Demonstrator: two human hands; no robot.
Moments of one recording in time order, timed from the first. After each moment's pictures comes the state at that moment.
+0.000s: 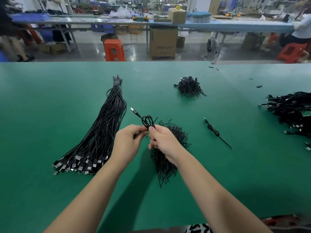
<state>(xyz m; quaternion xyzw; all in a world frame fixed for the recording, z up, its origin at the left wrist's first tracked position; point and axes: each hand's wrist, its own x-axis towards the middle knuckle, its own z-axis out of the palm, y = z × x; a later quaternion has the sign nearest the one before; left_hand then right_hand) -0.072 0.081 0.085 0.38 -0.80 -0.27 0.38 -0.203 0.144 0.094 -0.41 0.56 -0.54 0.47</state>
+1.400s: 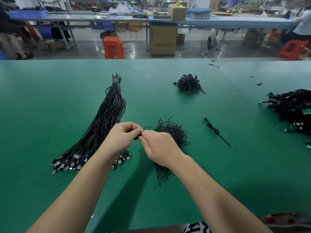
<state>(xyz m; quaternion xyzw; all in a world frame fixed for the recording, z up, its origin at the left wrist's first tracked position) -0.061 0.070 0.107 0.42 -0.68 -0.53 0.28 -0.201 0.154 0.082 -0.73 0.63 -0.26 -0.04</state>
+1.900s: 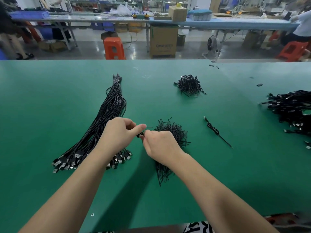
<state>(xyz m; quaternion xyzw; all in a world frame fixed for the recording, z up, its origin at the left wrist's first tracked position) -0.058 0.071 0.131 0.47 -0.81 -0.26 0.23 -0.199 0.151 0.083 -0.72 0.64 -0.22 -0.15</state>
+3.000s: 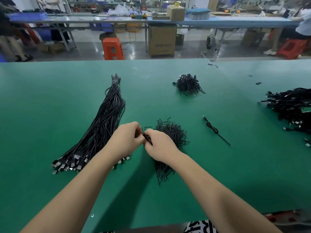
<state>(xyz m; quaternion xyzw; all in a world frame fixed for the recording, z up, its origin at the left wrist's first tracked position) -0.072 0.077 0.115 0.42 -0.87 -0.21 0.15 -0.204 0.145 0.080 -0.62 0.73 -0.22 0.19</state>
